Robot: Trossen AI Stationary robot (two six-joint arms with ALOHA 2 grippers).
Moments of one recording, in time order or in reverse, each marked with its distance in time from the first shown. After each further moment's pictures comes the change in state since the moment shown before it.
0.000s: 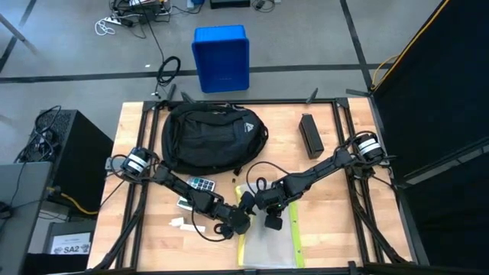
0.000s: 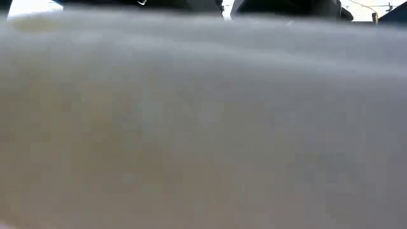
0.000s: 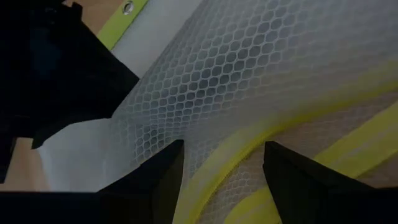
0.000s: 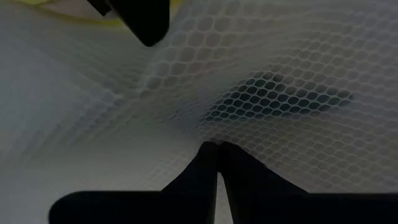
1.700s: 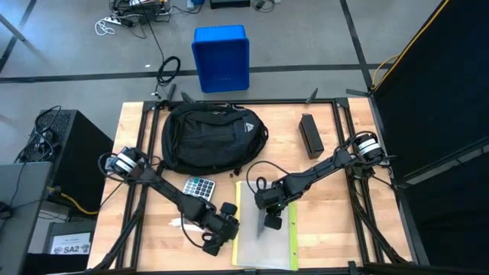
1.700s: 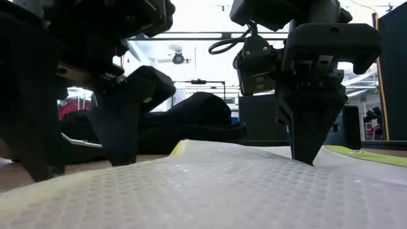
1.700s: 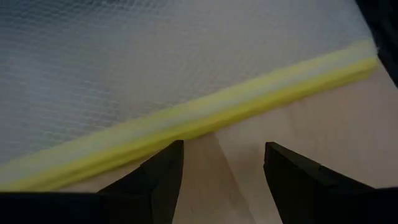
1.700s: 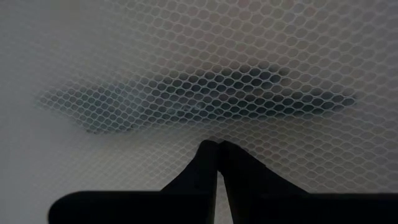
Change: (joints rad) left arm -0.104 -0.092 0.002 -0.326 0.264 -0.646; right arm 0.005 0.000 0.001 -0.011 0.004 0.016
